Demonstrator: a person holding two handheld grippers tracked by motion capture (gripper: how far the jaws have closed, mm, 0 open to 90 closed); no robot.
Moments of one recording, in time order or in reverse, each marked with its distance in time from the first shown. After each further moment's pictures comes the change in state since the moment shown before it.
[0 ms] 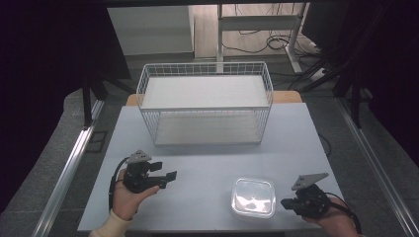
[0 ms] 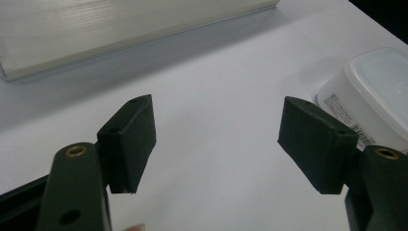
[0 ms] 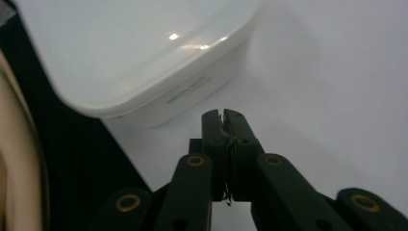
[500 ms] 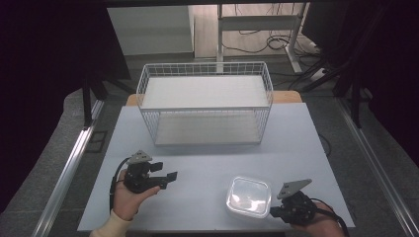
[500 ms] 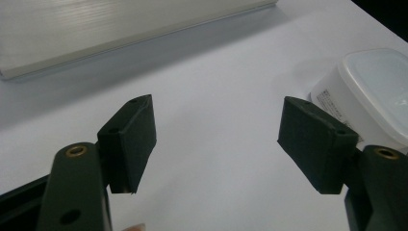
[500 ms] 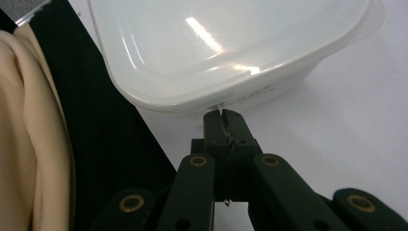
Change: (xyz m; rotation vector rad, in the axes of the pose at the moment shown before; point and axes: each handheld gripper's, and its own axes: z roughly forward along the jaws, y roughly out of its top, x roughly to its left) left arm -0.001 -0.001 0.002 0.003 -0.003 0.003; right arm 0.030 0.010 0.018 0.021 0.066 -0.074
